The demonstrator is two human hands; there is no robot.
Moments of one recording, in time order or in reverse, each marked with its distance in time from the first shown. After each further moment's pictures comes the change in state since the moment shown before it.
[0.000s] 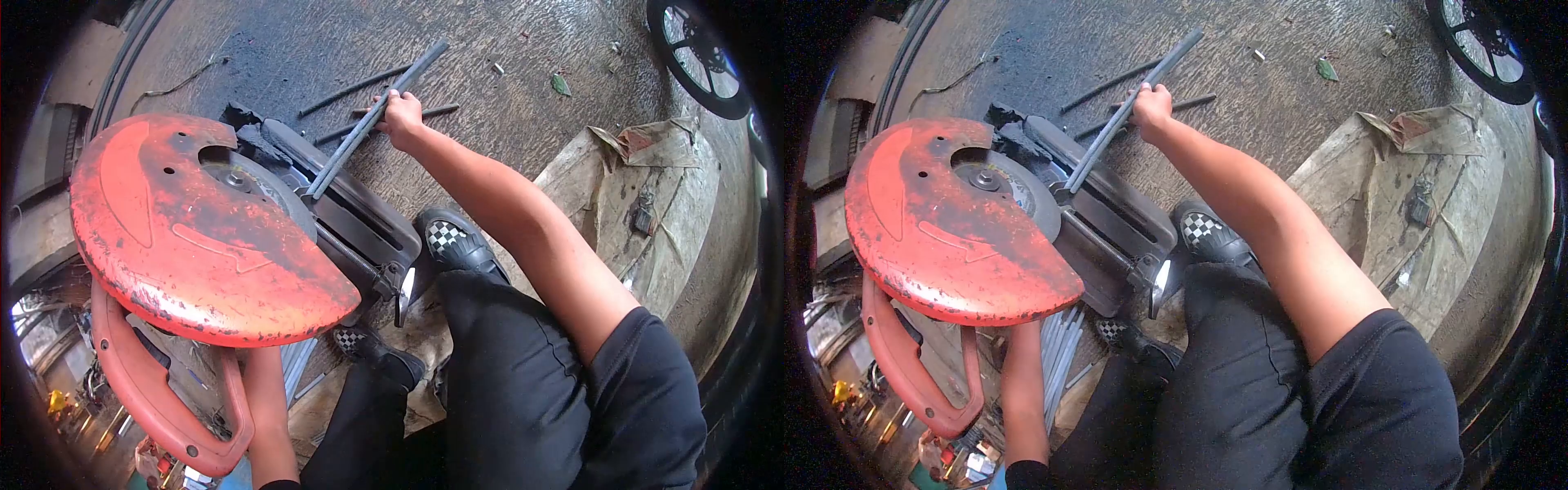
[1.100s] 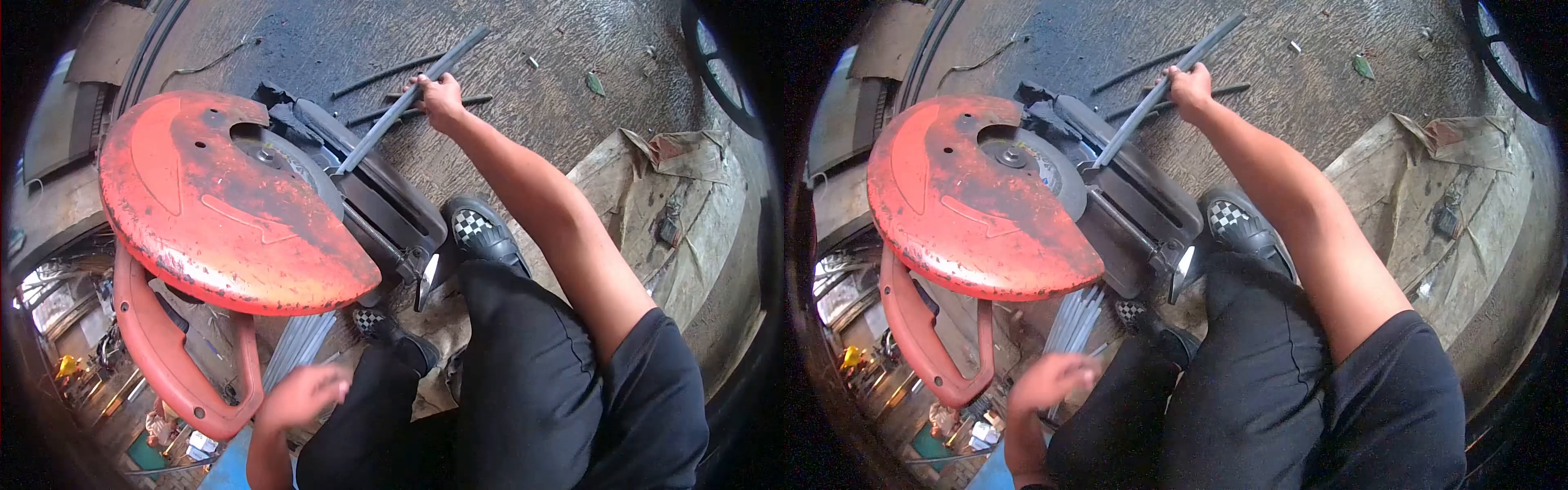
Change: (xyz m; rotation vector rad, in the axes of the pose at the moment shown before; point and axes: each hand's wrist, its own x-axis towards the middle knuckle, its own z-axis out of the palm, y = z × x) left_hand -0.155 0.178 -0.017 0.061 -0.504 -0.252; right_hand 0.006 -0.010 -0.010 -0.011 -0.146 -0.101
